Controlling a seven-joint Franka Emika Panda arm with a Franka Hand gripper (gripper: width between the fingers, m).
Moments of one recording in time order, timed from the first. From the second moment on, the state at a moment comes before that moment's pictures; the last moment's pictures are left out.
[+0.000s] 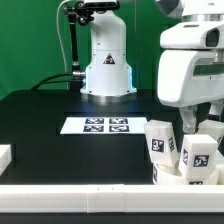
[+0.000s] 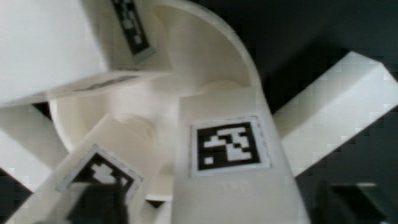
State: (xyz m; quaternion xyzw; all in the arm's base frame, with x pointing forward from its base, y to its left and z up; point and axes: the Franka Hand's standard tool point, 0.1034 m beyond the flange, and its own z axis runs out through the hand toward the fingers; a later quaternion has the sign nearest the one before) arm 0.591 0.112 0.082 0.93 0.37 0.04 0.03
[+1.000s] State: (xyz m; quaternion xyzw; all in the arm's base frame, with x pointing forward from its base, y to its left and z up) arm 0.591 0.109 0.081 0.99 0.14 0.05 0.02
